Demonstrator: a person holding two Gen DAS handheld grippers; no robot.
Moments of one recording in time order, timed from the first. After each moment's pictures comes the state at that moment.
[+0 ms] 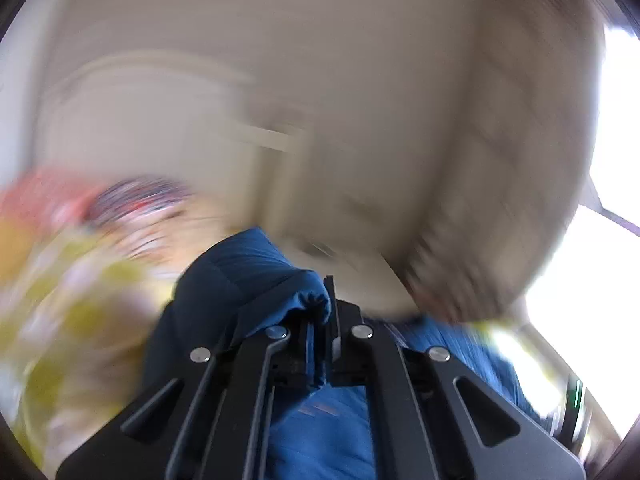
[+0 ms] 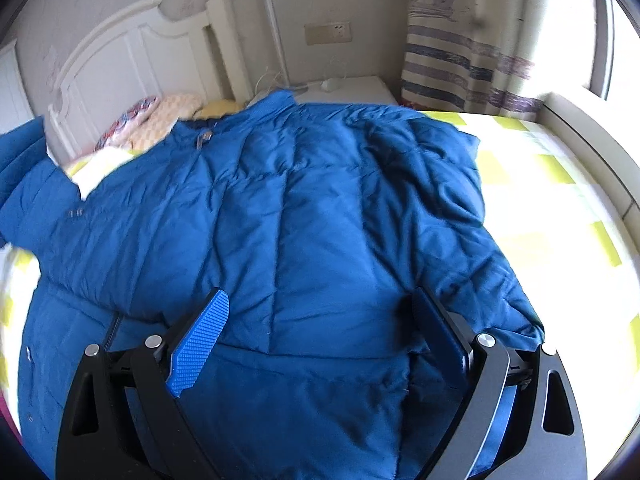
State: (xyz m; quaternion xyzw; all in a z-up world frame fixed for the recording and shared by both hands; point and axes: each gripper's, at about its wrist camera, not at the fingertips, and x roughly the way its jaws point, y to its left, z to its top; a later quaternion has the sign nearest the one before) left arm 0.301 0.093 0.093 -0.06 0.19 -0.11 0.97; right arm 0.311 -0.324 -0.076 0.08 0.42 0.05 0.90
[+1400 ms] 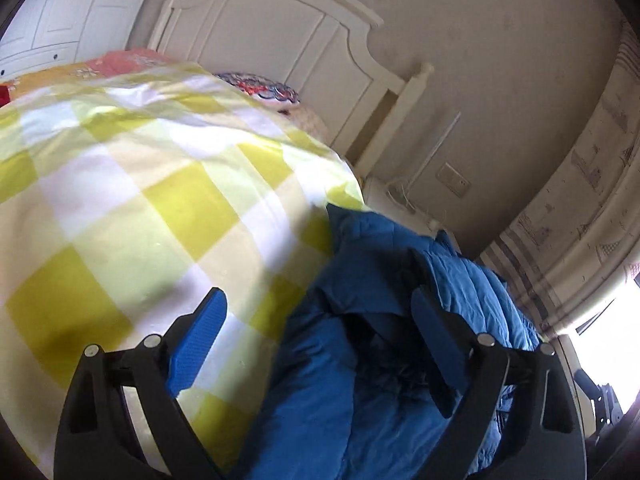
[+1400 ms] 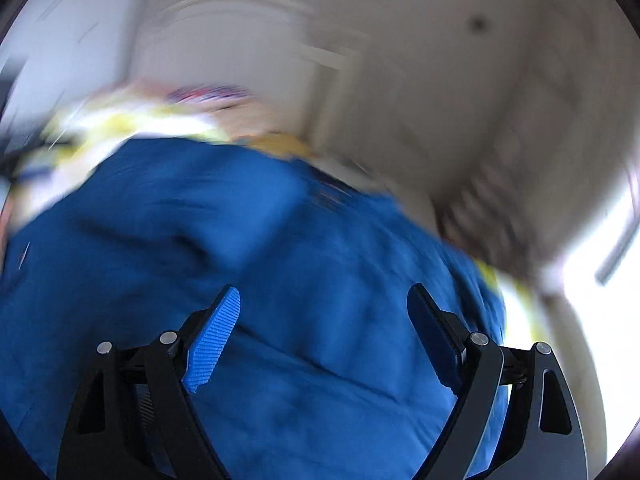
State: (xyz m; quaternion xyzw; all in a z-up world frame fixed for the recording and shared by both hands) left arm 0.229 0.179 -0.052 -0.27 0.25 0.08 0.93; right arm 0.249 -0.128 -0.041 -0.30 0.25 0.17 0.91
